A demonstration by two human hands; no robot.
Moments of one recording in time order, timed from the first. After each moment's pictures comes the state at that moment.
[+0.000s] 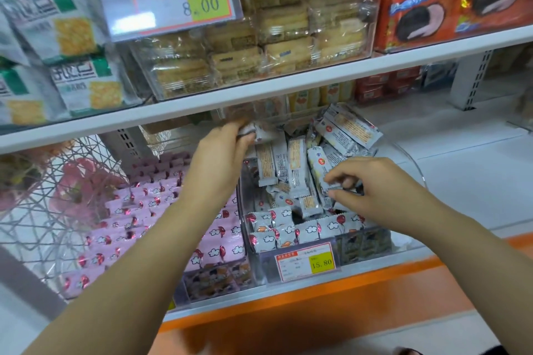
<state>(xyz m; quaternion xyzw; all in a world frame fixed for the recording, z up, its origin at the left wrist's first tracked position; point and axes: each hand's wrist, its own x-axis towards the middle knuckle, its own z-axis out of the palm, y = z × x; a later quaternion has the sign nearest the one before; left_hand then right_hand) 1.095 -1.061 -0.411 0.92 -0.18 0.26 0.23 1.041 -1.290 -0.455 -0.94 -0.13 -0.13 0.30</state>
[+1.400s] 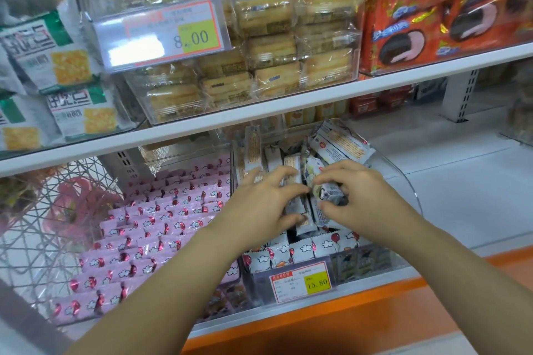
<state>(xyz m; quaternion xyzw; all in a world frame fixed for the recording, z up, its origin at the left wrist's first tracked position) 1.088 -1.095 -0.436 0.93 -0.36 0.09 -0.02 1.047 -1.279 -0.451 -0.93 -0.10 -0.16 0.31</state>
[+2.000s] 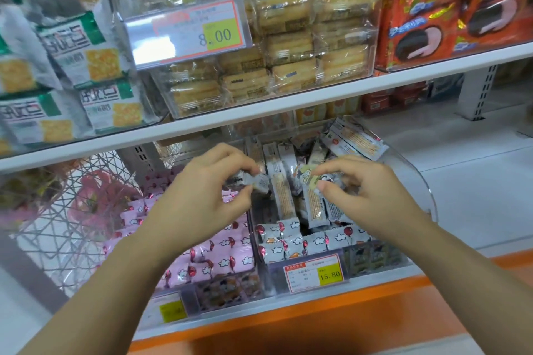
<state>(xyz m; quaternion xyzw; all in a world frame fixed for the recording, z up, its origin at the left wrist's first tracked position) 1.056 -1.021 -0.391 0.91 -0.34 0.20 0.16 1.027 -1.259 -0.436 -0.86 -0.13 -0.20 0.46</state>
